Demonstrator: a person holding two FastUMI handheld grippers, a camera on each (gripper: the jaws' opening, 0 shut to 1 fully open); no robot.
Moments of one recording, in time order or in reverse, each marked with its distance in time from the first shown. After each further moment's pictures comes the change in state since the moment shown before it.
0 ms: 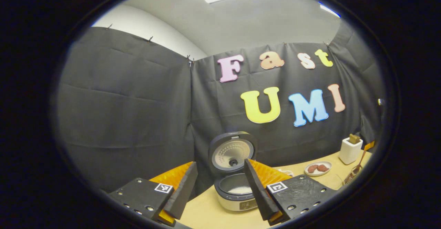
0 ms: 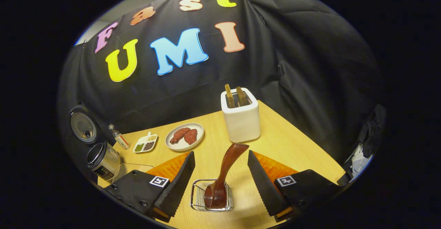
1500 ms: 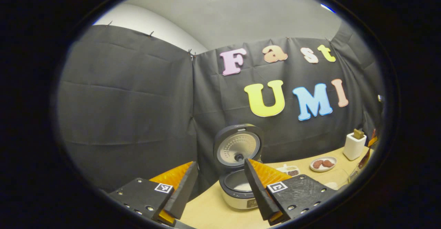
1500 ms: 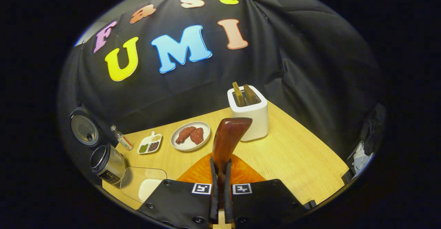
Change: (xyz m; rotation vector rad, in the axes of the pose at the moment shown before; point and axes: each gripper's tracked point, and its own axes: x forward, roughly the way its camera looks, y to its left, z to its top) left arm 0.029 0.012 -0.027 -0.012 0.032 -0.008; right arm -0.012 0.045 0.022 -0.031 -0.015 0.004
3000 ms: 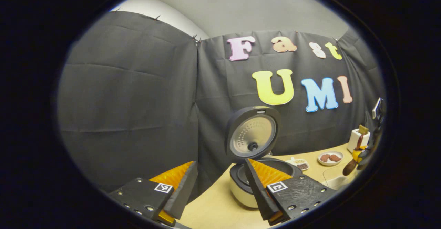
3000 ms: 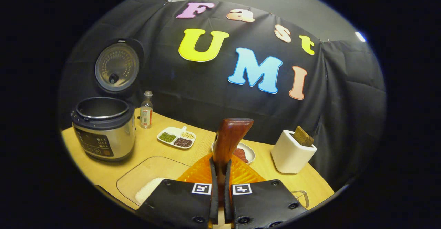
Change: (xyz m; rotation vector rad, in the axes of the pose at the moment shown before) left arm 0.059 0.072 -0.075 -0.046 0.088 -0.001; right arm 0.029 0.202 -0.075 -0.577 -0.278 0.055
